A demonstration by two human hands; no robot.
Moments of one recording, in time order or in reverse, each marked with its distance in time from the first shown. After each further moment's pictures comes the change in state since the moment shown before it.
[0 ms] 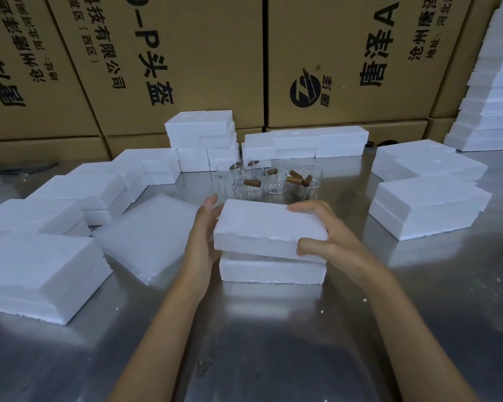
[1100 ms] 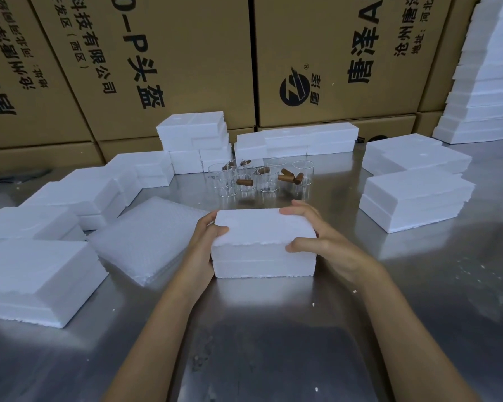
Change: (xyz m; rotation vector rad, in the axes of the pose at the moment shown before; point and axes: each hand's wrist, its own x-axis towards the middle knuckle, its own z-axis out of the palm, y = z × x) left_hand -0.003 -0.011 -0.002 0.055 -0.041 -0.115; right_hand 0.002 0.020 -0.005 0.139 -0.132 0.099
